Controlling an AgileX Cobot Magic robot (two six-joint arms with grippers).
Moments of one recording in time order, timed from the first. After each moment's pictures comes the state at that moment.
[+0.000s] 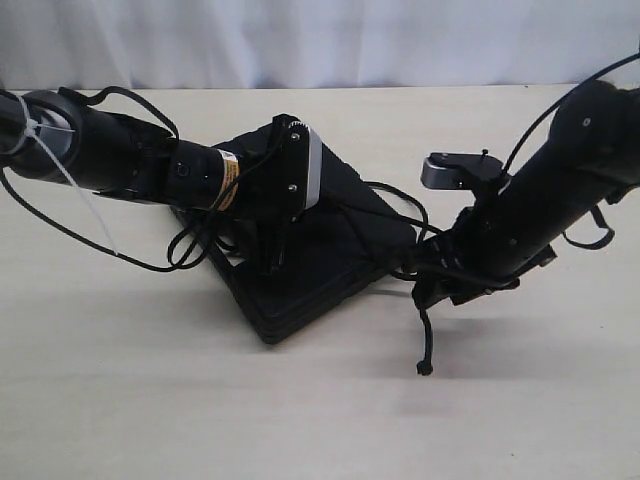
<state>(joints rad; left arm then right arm) -0.32 2.06 -1.11 1.35 -0.55 -0.15 0.26 1.73 -0.95 0.43 0.76 -0.25</state>
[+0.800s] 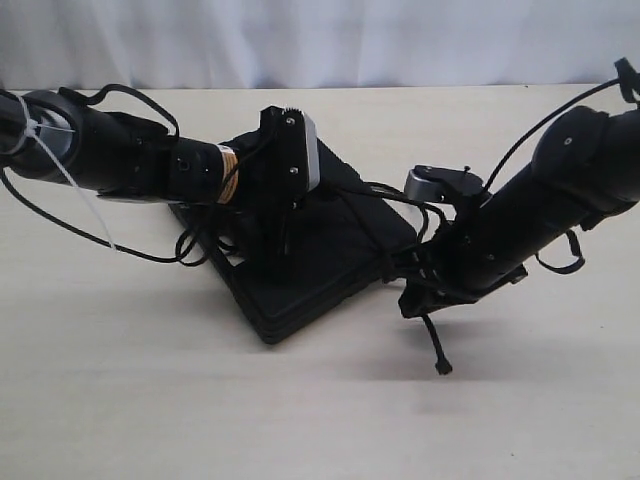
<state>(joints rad) -0.32 2.06 -1.11 1.22 -0.51 -0.15 0.28 1.78 -0.91 0.63 0.70 -0.40</state>
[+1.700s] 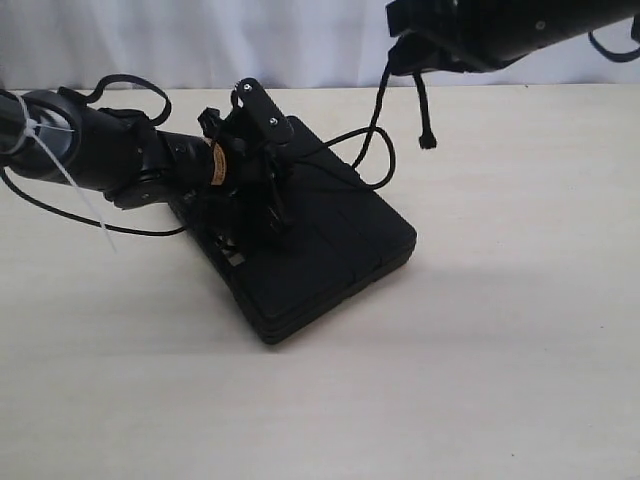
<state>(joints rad) -0.33 2.06 -1.11 0.71 -0.24 -0.18 0.26 1.54 -1.31 0.63 0.74 -0.40</state>
